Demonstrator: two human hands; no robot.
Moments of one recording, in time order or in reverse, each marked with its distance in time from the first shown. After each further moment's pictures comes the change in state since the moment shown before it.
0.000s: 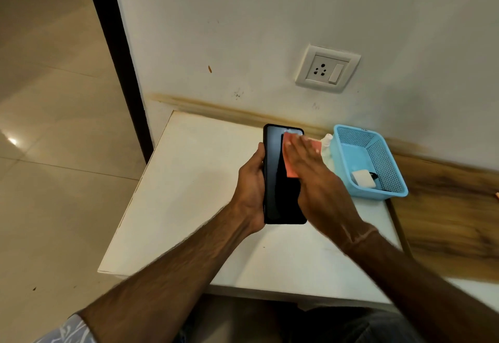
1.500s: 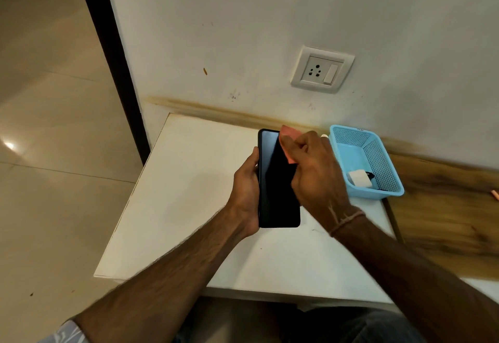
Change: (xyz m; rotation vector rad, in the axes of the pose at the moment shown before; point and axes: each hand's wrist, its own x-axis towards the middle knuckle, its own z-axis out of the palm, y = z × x) left_hand 0.002 -0.005 -0.006 0.037 -0.018 0.026; right_hand 0.028 0.004 0.003 -0.073 0.260 0.085
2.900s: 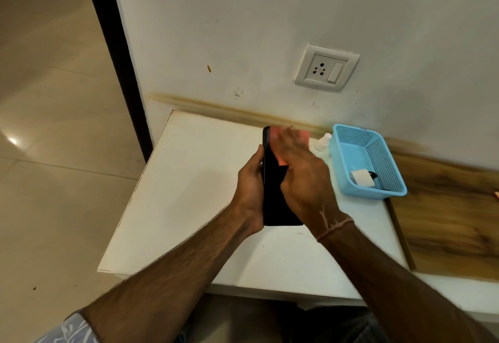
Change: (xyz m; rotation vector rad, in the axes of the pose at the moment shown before) left_hand -0.004 0.002 0.006 -0.045 0.025 -0.020; right_hand -0.006 -0.026 0.006 0.200 -0.106 0.097
